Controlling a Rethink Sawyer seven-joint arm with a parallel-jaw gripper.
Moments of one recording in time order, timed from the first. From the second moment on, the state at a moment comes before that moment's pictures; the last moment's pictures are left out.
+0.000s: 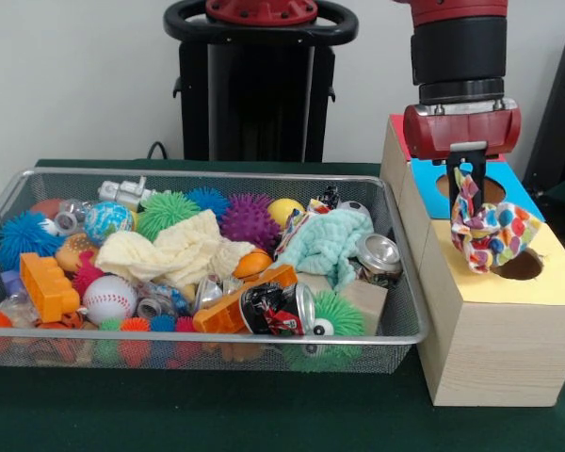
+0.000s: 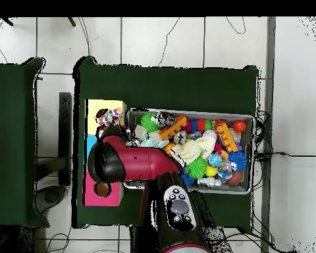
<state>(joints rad) -0.13 -0.72 0.14 1.81 -0.02 0.05 1.67</state>
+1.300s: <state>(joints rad) -0.11 -0.67 0.12 1.81 0.04 0.04 1.67</state>
